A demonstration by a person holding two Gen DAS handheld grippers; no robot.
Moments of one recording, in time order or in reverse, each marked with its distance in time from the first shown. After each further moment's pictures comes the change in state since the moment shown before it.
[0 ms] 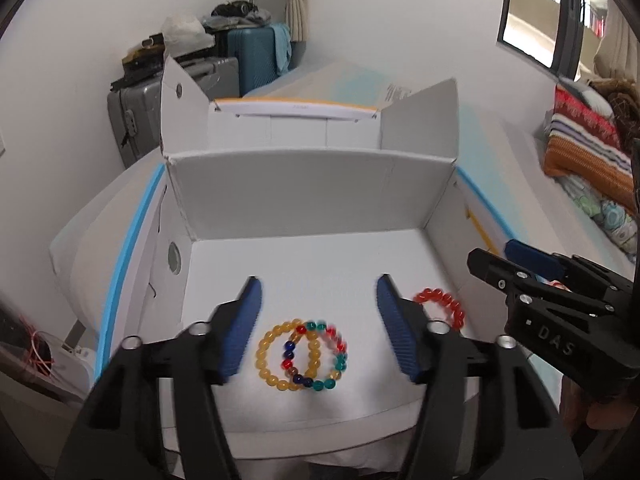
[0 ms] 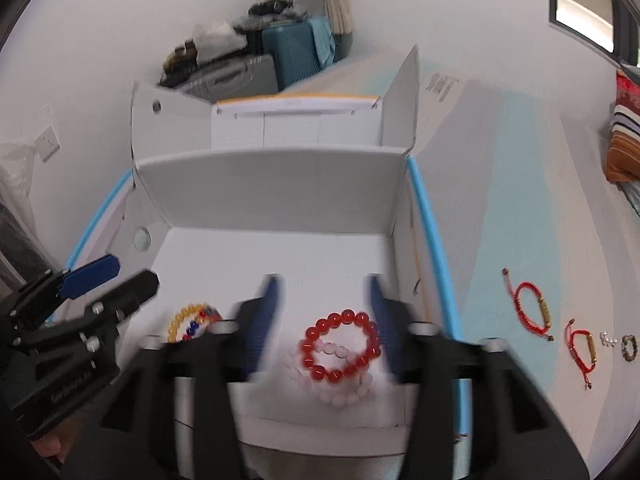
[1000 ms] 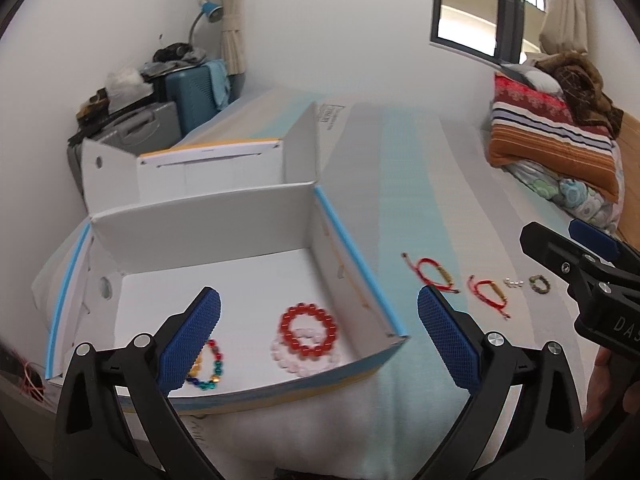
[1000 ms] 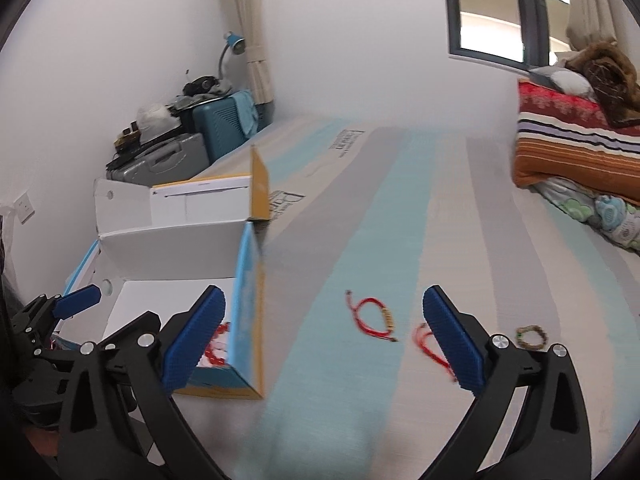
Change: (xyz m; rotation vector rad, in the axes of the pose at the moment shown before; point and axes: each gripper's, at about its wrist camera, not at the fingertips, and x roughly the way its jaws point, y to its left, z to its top) left arm -0.045 -0.145 0.000 0.133 -0.072 -0.081; right arm -0.147 -0.138 -0.026 0.122 -0.203 -0.175
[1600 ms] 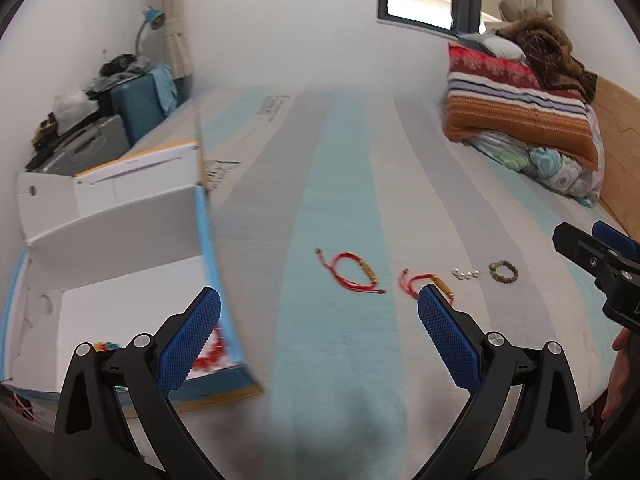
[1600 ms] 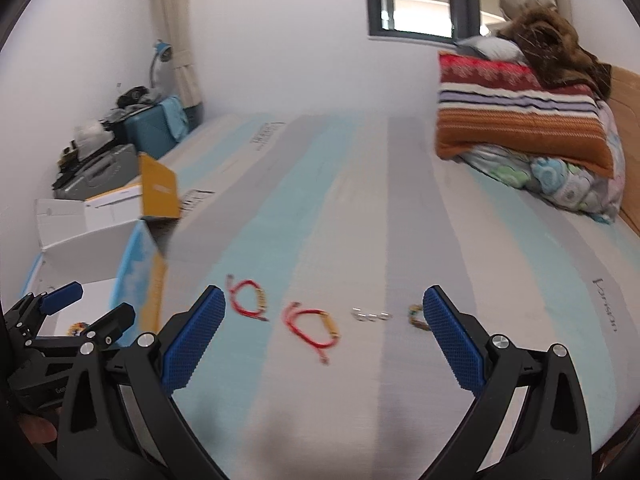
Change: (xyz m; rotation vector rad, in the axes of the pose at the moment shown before) left arm 0.045 -0.124 0.000 0.100 0.042 -0.078; right arm -0.019 -0.146 -0.025 0.110 0.038 -0.168
